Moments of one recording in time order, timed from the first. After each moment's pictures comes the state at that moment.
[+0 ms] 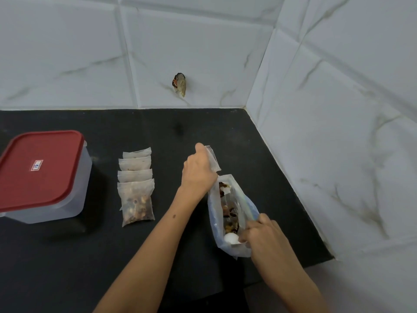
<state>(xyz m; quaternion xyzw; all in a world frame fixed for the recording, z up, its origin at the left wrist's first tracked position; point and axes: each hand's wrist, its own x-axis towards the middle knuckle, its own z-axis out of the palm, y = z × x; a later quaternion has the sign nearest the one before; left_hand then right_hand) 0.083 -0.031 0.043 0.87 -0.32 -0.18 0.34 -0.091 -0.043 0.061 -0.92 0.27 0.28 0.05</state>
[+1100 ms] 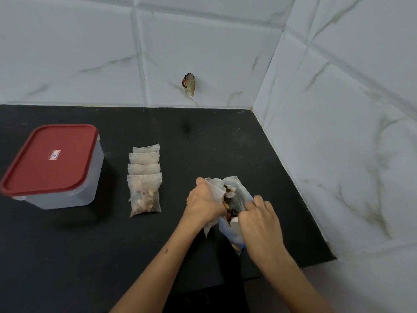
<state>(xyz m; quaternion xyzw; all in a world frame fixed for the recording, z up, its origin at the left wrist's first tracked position) 0.037 0.016 0.040 0.85 -0.20 -0.36 0.33 -0.082 -0.030 0.058 -0.95 0.25 0.14 -0.09</state>
